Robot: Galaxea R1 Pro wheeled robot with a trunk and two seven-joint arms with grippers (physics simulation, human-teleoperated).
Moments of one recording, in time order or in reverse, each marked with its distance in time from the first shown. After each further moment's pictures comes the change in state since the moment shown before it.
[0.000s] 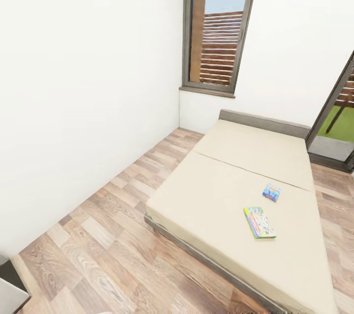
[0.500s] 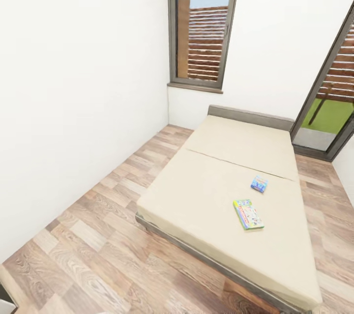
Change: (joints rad) left arm 0.000 0.001 0.000 0.000 0.000 0.000 0.000; right arm 0.000 -0.001 -0.001 0.000 0.000 0.000 0.000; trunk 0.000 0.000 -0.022
